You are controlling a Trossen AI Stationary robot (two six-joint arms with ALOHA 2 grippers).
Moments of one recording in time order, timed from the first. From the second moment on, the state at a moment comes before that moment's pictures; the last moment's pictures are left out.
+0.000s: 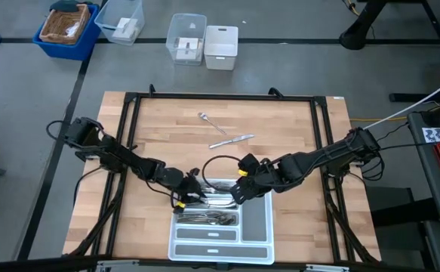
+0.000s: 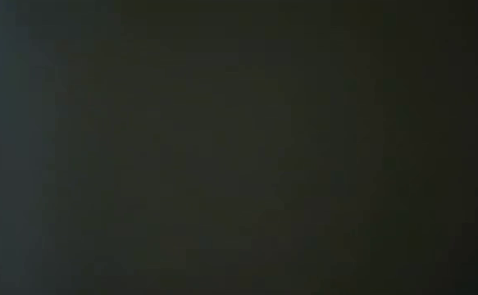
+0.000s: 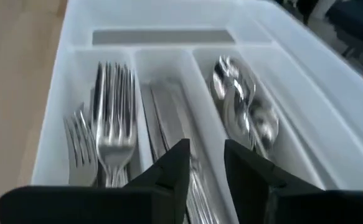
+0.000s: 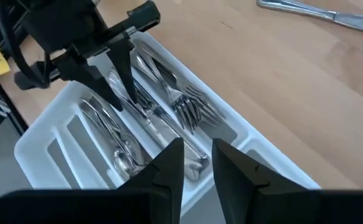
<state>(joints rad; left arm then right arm) -0.32 1.58 0.51 0.58 0.02 -0.15 0.39 1.72 1.65 -0.99 0.32 1.16</state>
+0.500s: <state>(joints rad) -0.12 1.56 0.71 0.58 -0.13 -0.13 0.33 1.65 1.65 -1.26 0.46 0.91</state>
